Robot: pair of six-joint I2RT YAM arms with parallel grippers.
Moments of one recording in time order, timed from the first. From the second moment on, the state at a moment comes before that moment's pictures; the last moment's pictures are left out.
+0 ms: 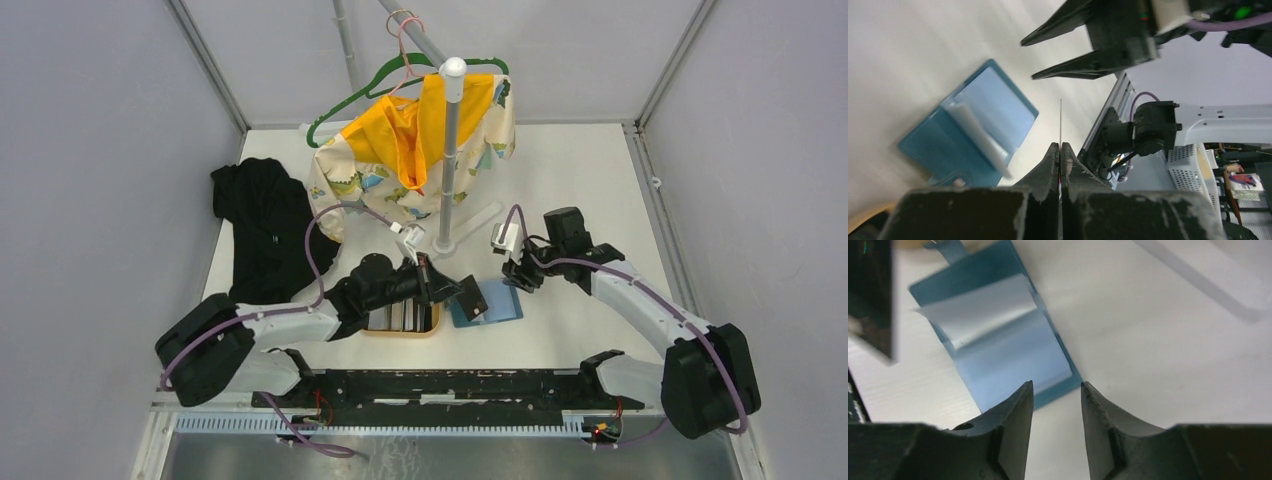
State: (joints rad) left arm -0.89 1.26 0.41 0.66 0.25 -0.81; right arm 0.37 1.17 0.69 -0.40 -0.59 -0.76
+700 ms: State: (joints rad) left arm -0.95 1.55 0.65 0.51 0.13 -0.82; right arm 0.25 1.36 0.68 -0.51 -0.65 -0.74
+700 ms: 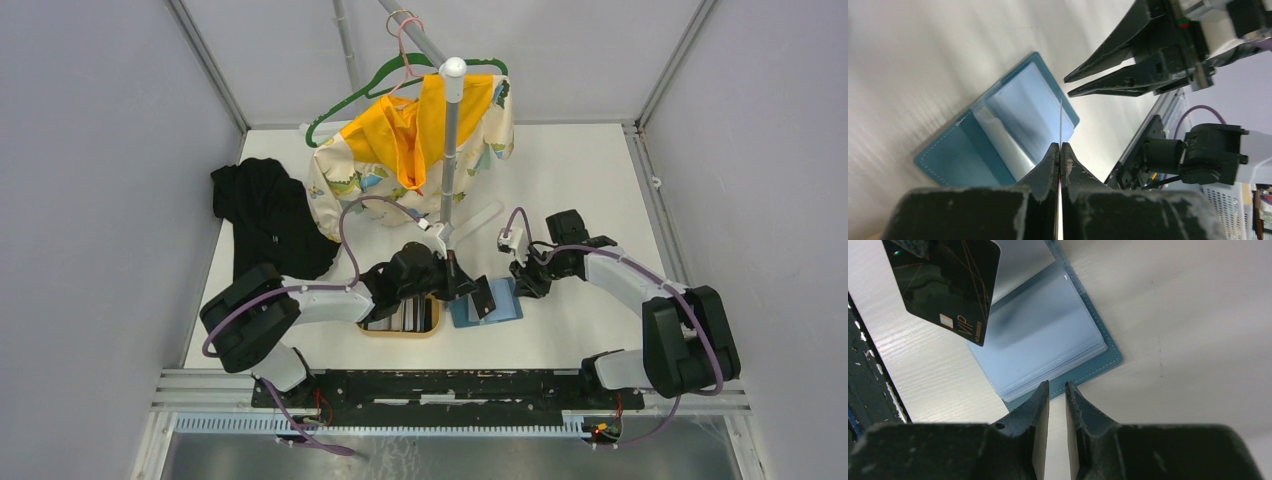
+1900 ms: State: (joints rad) left arm -0.86 1.58 0.56 0.54 0.23 -0.82; right arm 0.33 1.44 0.68 -0.51 -0.65 -0.71
